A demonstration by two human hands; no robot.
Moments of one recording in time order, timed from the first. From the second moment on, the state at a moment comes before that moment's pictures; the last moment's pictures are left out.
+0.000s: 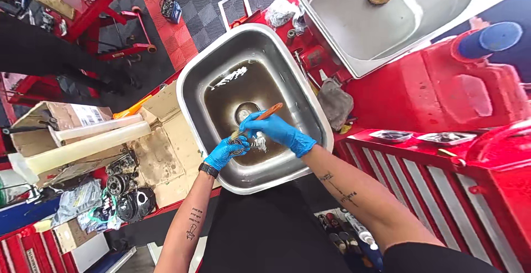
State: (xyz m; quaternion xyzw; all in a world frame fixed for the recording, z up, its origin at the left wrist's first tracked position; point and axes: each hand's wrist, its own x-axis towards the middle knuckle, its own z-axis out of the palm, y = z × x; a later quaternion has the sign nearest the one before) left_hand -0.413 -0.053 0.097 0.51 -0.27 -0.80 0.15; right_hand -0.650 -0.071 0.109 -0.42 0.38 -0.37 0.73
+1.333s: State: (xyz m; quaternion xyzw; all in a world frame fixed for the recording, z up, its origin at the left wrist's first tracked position) left_hand -0.458 -0.059 0.100 0.59 0.05 -0.73 0.32; right_hand -0.615 0.004 0.094 -0.56 0.41 -0.50 0.51
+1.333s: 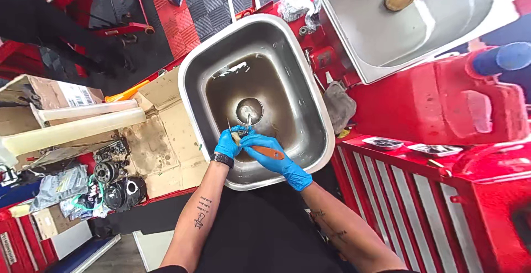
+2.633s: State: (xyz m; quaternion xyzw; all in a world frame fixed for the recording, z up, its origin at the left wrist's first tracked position) left_hand -0.454 -0.064 0.100 0.55 -0.20 -0.71 0.39; right_hand -0.646 -0.052 0.144 -0.50 0.51 -0.46 0.53
